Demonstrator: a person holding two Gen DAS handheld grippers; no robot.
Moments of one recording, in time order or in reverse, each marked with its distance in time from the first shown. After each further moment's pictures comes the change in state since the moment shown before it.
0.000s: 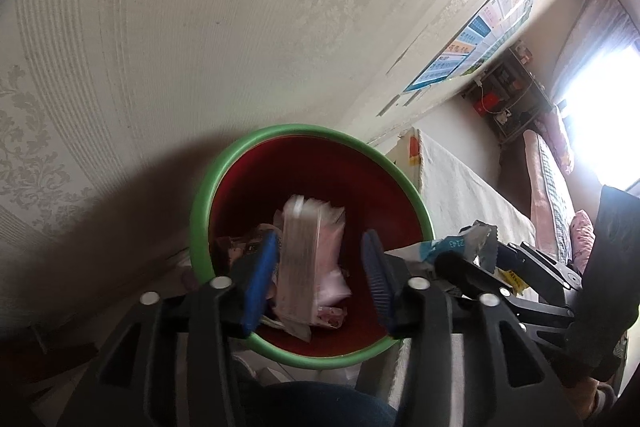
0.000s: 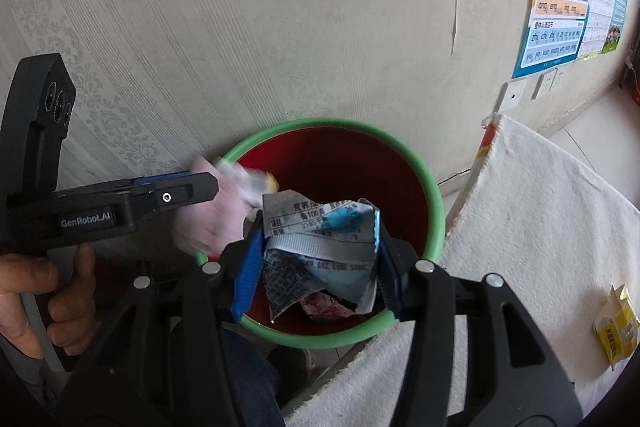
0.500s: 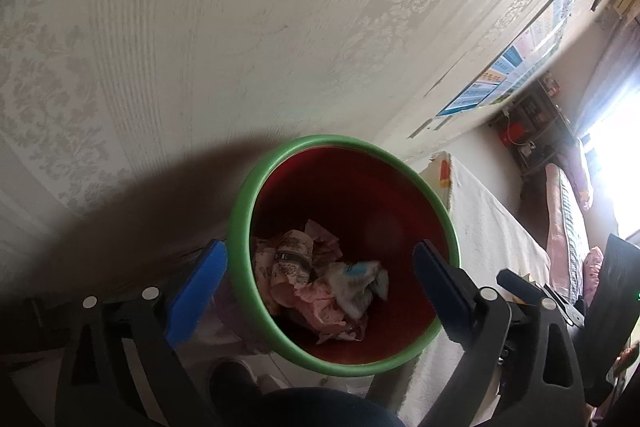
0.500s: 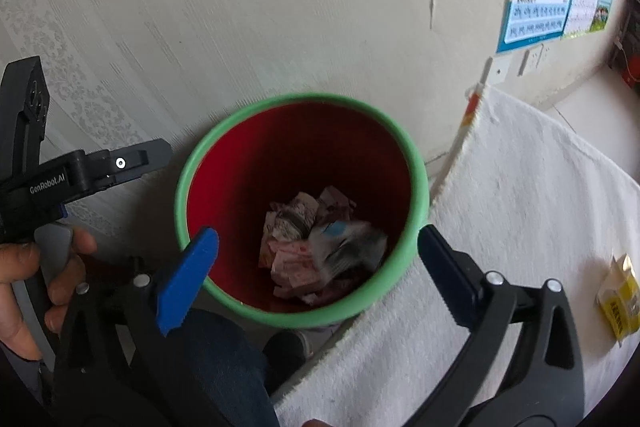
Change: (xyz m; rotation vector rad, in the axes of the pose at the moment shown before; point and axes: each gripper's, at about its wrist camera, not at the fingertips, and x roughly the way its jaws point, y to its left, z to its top) left arm -0.012 0.016 -0.010 -0.106 -0.070 0.092; right arm 0.002 -0.017 -0.022 0.061 0.041 -0.028
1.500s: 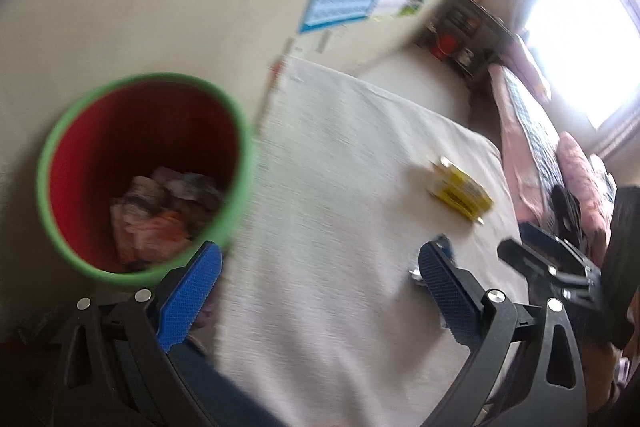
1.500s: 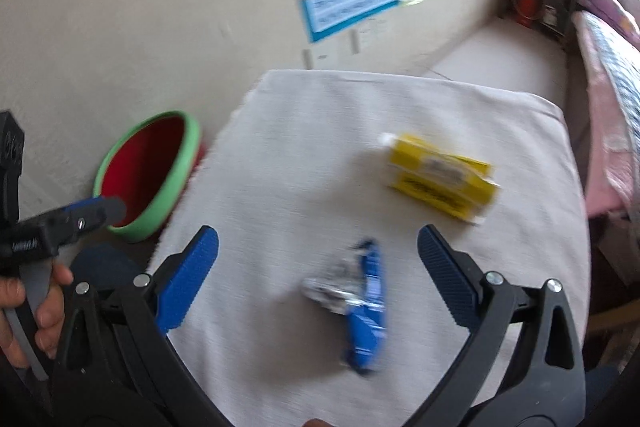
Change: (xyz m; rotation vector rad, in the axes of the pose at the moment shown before) left arm 0.014 -0.196 -0.113 0.327 0.141 -0.140; right arm -0.162 -0.175 -0.130 0.278 -0.135 -0.243
